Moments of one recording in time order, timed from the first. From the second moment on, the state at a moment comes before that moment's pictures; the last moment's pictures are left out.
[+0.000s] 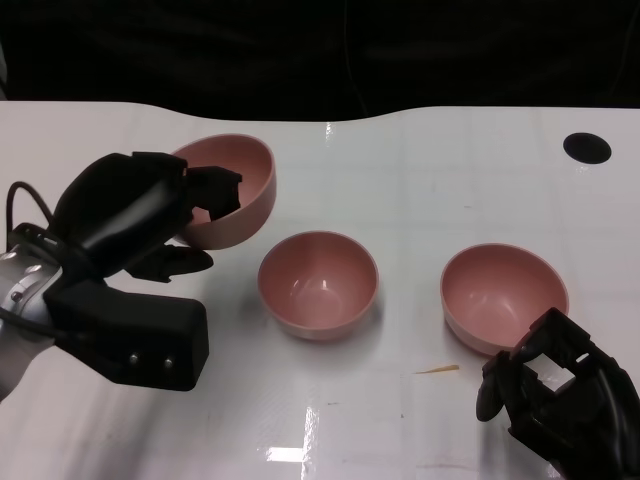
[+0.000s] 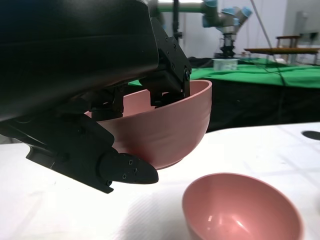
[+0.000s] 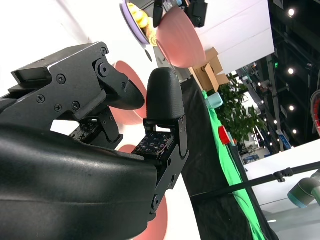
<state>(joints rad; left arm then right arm) -0.52 0.55 -0.34 0.36 0.63 -0.46 0.02 0.14 0.15 -0.13 0.13 0.46 -0.14 0.42</state>
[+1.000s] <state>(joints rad) -0.70 0.36 -0.48 0.55 0.71 -0.58 -0.06 0.14 0.18 -0.09 0.15 0.43 -0.21 0.40</state>
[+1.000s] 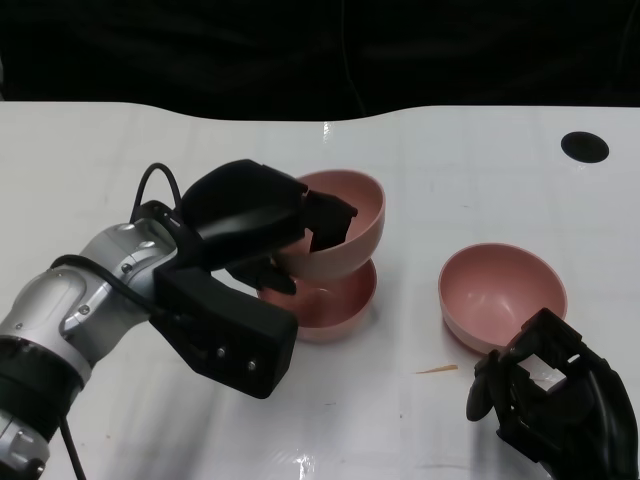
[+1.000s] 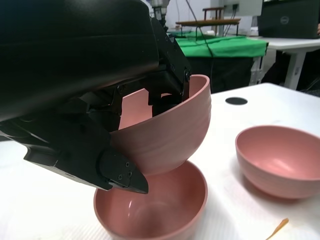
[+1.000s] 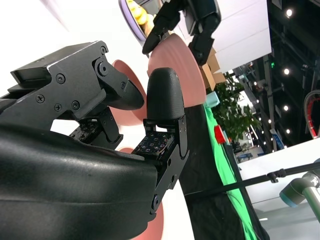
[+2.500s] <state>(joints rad) -0.77 0.28 -0.58 0.83 0.79 -0.60 0.00 0.15 0.19 -0.08 0.14 0.43 -0.21 0.39</state>
